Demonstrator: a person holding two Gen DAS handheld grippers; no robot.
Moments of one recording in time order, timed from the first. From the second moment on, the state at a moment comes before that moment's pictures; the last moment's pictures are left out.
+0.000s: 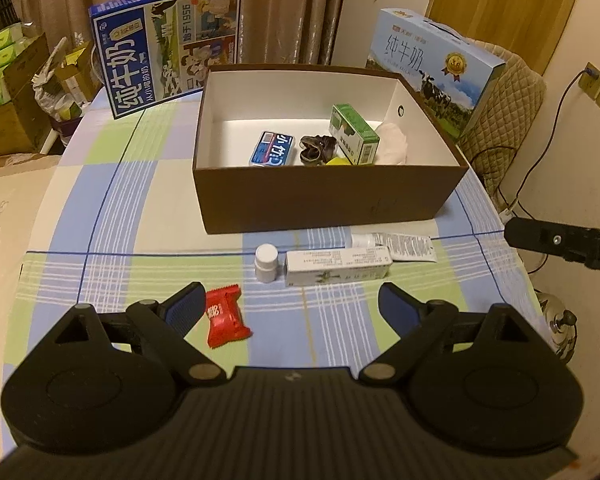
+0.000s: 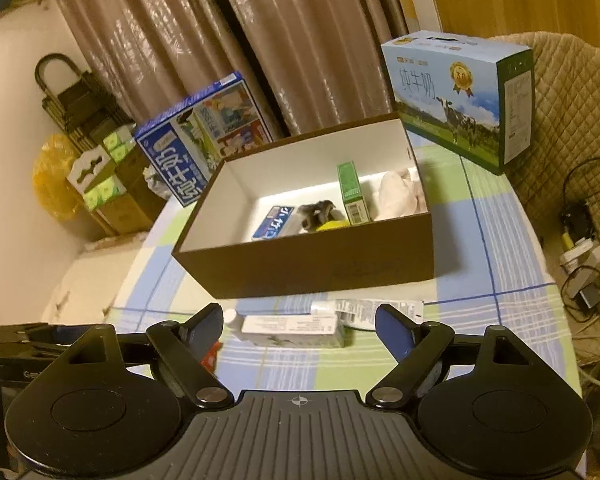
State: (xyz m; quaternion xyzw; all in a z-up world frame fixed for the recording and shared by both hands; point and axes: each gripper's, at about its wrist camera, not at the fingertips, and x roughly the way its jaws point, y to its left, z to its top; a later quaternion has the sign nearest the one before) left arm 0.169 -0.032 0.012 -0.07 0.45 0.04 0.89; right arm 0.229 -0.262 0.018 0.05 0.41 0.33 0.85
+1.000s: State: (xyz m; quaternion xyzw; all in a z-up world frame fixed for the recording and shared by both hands) left arm 0.148 -0.017 -0.022 -0.08 0.48 0.07 0.87; right arm 0.217 -0.239 -0.028 0.00 0.44 0.35 0.82
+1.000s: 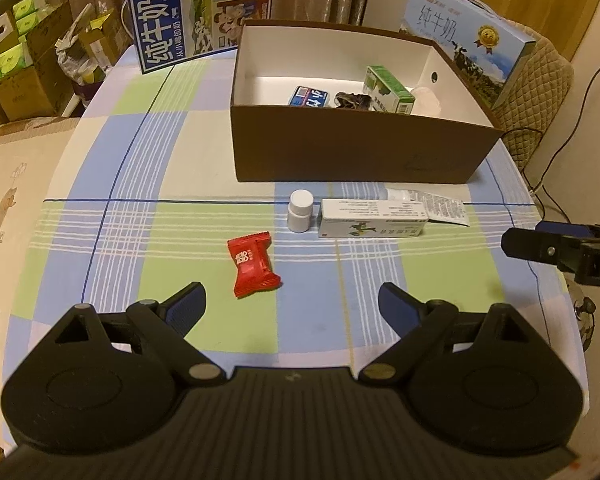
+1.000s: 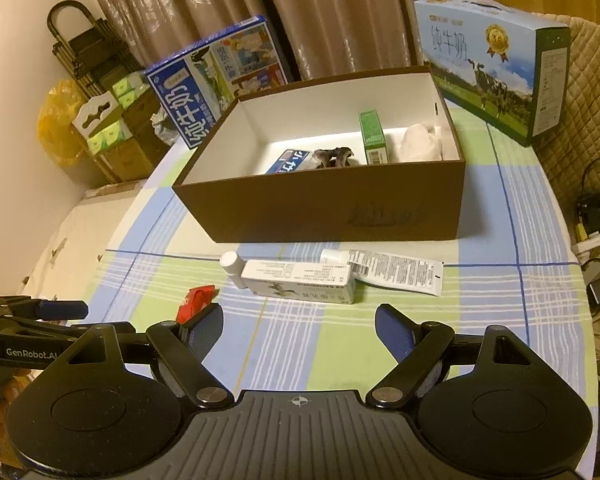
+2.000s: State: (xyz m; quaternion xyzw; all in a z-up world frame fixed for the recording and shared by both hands) left arm 0.168 0.034 -0.071 -0.11 0.52 0.12 0.84; right arm 0.278 -0.190 -0.090 -0.04 0.48 0.35 0.80
